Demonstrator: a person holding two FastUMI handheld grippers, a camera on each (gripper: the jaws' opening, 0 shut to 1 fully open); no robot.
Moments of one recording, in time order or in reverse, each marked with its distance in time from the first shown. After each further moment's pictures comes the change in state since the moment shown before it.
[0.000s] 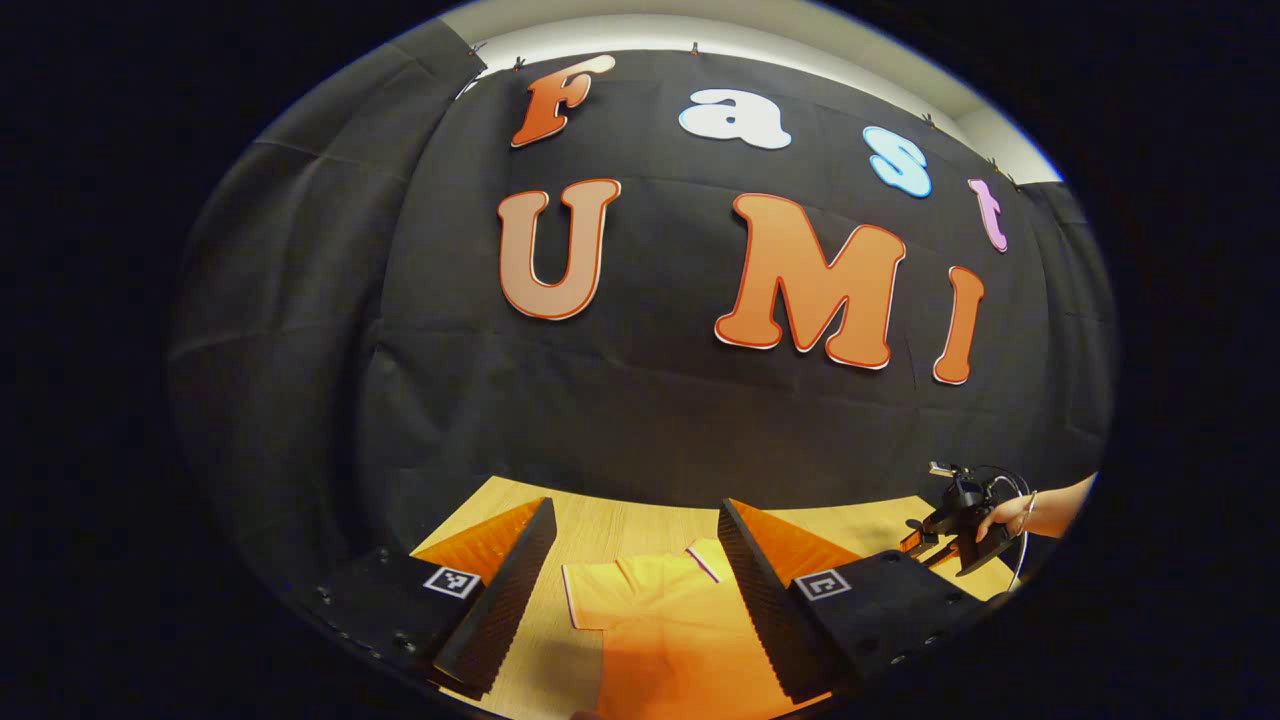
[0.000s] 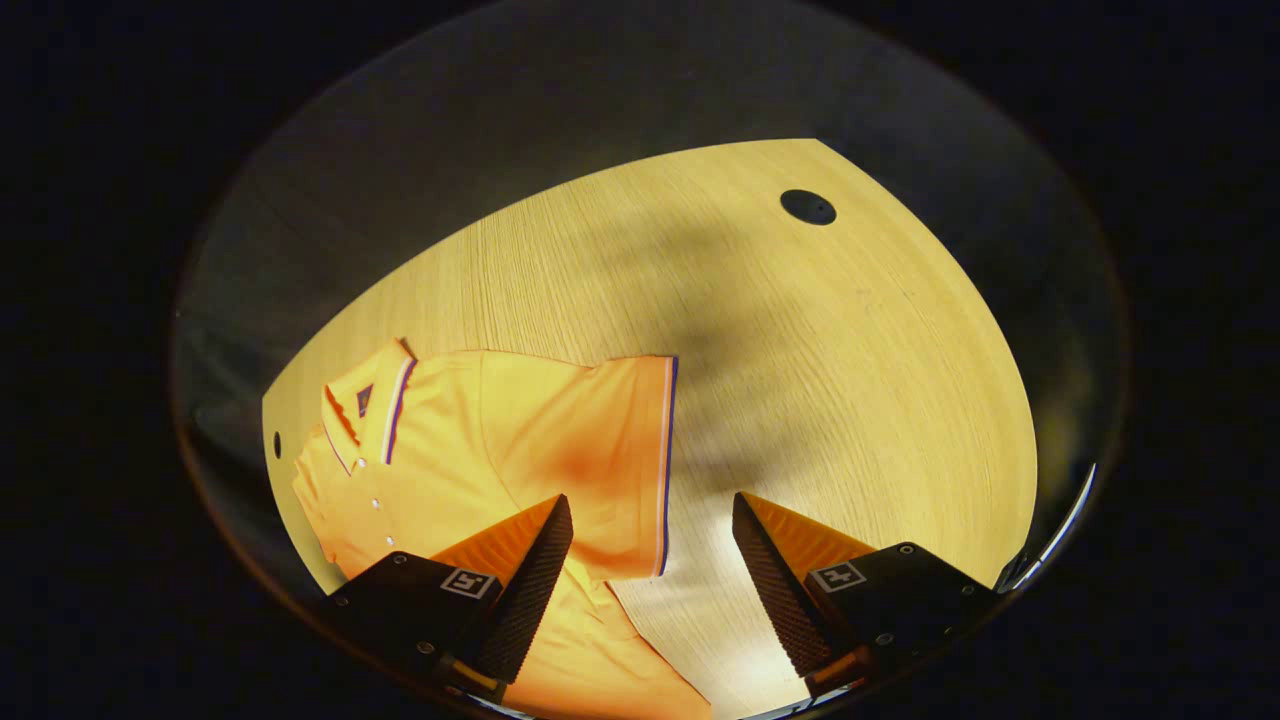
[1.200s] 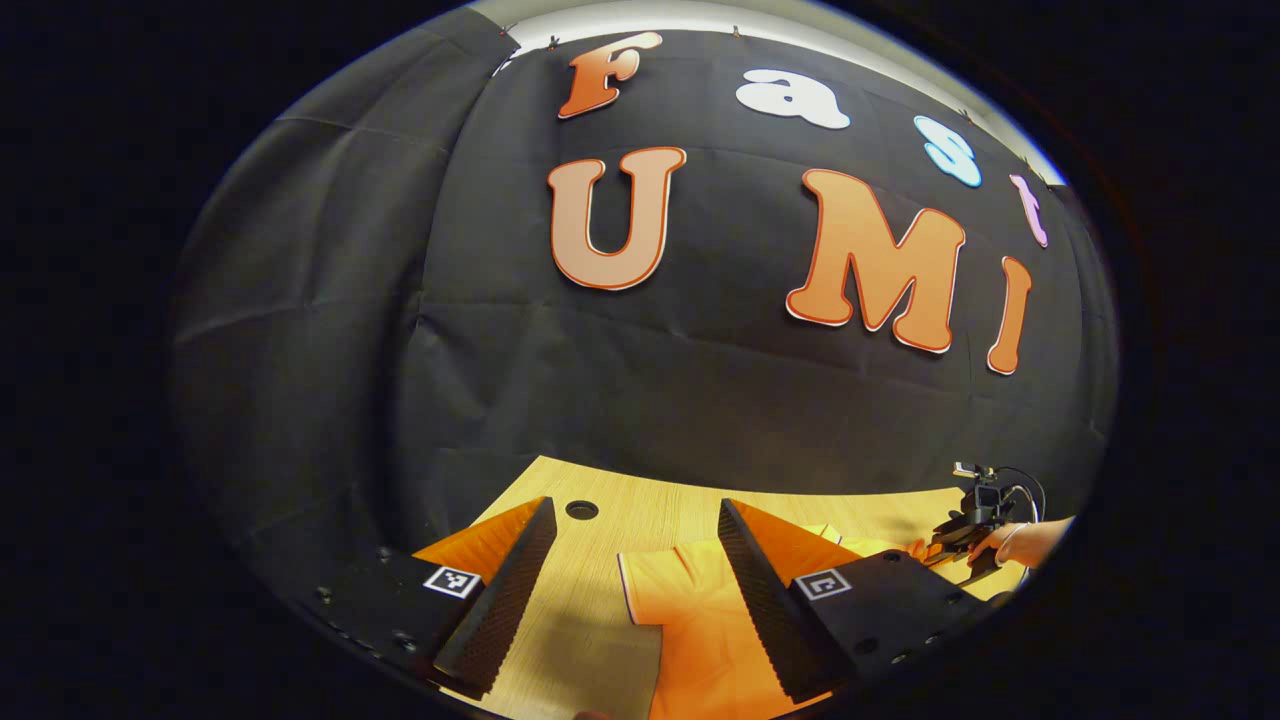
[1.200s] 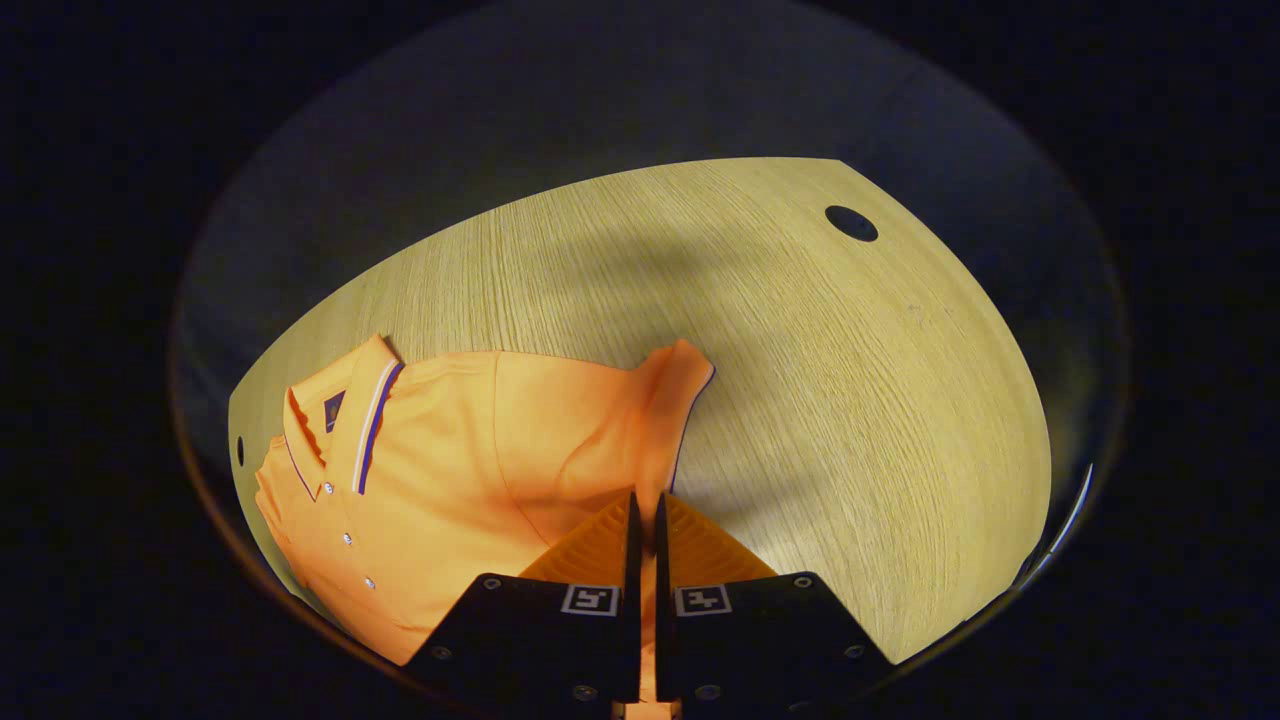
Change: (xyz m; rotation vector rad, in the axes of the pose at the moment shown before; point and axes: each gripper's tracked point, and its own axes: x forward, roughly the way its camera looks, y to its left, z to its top) left arm 0.019 0.065 -0.024 -0.032 0.065 0.096; right arm 0.034 0.040 0.003 -0.010 -0.134 -0.078
